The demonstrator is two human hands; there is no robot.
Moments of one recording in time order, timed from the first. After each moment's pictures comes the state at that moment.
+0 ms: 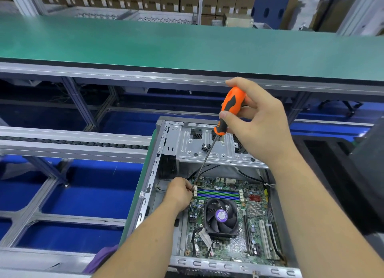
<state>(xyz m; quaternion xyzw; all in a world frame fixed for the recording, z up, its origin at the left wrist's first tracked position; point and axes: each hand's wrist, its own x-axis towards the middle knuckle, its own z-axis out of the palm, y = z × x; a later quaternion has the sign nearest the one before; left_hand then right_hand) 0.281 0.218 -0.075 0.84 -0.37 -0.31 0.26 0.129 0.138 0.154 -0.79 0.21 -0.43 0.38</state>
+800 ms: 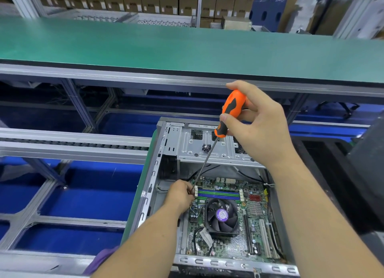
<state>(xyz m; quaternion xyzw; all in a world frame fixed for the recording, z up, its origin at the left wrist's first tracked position) 0.280 0.222 -0.080 0.82 -0.39 -0.32 0.26 0.128 0.146 0.154 -0.79 0.22 -0.43 0.37</state>
